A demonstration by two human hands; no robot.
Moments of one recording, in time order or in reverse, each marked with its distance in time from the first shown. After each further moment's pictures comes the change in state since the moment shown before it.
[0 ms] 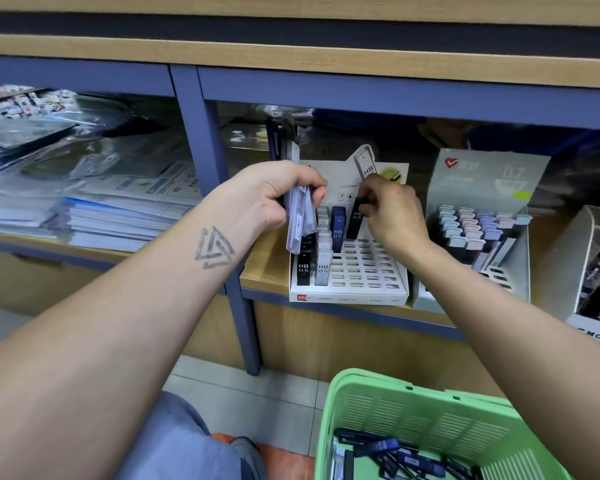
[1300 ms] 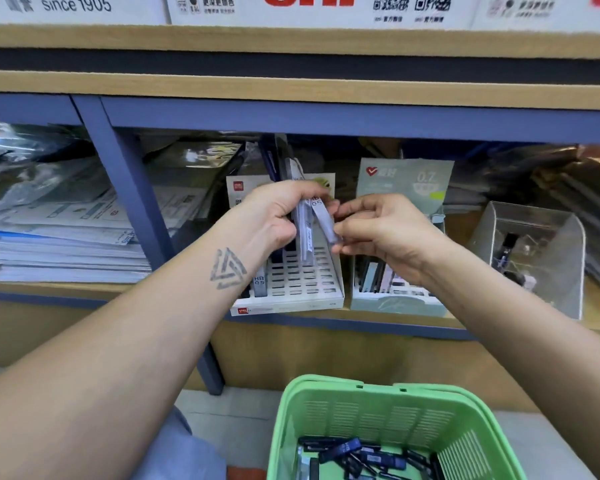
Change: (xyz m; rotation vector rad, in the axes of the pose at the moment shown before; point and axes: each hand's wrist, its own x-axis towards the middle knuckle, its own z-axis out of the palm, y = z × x) left_hand 0.011 -0.031 0.086 -0.062 -0.139 -0.046; right_hand -0.050 0.003 -0.098 0.996 -0.303 0.466
